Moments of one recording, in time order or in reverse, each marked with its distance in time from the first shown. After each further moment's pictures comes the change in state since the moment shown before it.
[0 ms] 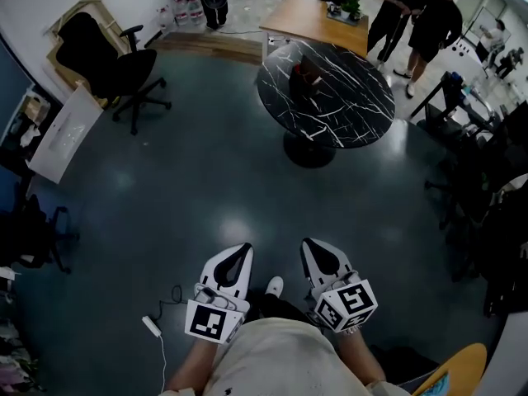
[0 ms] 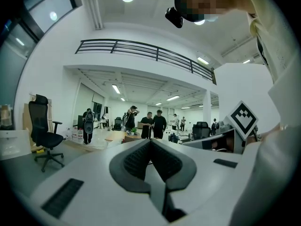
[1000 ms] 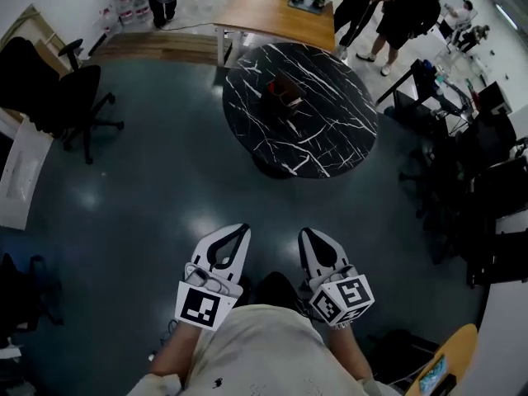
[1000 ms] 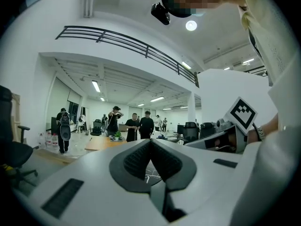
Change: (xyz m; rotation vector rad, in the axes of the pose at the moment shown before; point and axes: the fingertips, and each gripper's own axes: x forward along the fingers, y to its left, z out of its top) left arm 0.248 0.170 0.038 0.021 -0.027 -0.260; right arm 0.216 -0.127 0.095 0.063 -0.049 -0.249
